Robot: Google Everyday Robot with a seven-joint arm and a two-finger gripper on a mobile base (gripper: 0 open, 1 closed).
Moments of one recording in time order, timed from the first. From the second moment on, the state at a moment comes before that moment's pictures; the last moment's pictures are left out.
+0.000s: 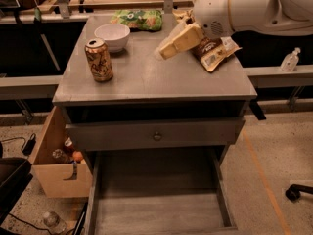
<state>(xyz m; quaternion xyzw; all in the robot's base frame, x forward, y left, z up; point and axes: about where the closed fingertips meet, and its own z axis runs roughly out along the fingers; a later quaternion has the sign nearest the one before) 0.604 -0.029 1.031 -0.55 0.60 0.16 0.55</state>
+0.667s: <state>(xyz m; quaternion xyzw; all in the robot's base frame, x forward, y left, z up) 0.606 -0.025 1.025 -0.55 0.60 0.15 0.56</state>
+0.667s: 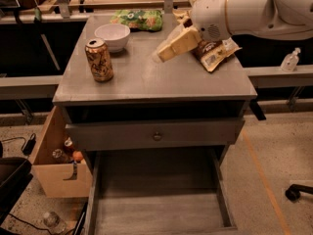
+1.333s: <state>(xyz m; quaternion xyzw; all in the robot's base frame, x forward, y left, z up) 0.649 0.046 0.922 -0.46 0.63 0.26 0.57</state>
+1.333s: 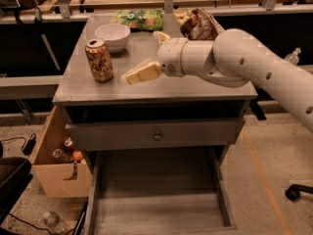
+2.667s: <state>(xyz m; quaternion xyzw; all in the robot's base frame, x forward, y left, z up) 0.699 0.141 0.902 -0.39 0.58 0.40 0.59</state>
